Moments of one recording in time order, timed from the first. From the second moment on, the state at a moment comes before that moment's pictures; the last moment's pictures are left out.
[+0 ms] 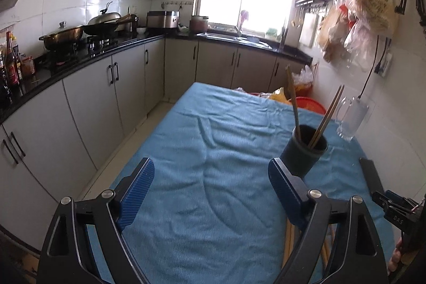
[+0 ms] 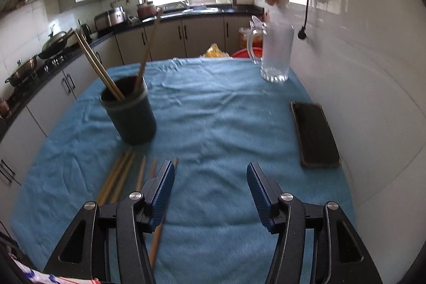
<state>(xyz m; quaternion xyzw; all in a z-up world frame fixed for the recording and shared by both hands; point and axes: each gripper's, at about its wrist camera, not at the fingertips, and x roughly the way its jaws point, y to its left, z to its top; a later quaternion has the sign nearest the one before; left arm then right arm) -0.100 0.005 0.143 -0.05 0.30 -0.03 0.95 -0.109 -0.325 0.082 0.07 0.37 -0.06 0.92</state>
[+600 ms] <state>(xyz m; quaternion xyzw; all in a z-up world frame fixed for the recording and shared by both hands) -0.071 -0.005 0.091 -0.05 0.38 -0.04 0.92 -0.116 -0.291 0.015 0.08 0.45 -0.01 0.89</state>
